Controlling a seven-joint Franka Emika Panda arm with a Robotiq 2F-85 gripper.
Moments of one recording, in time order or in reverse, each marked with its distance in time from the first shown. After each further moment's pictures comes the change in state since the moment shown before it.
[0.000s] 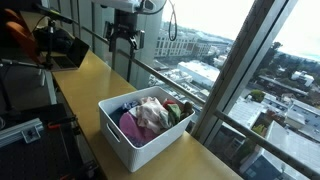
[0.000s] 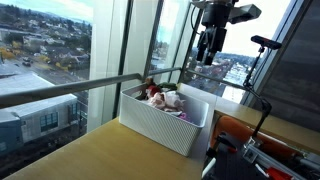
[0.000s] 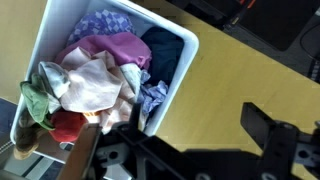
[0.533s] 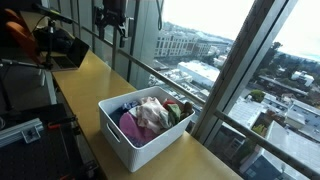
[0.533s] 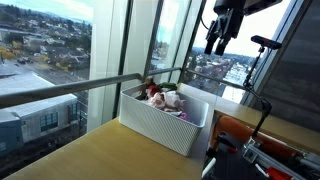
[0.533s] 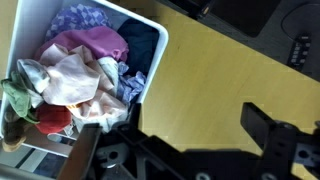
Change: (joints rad) arm 0.032 -0.110 0.004 -0.052 0.085 -0.010 0.043
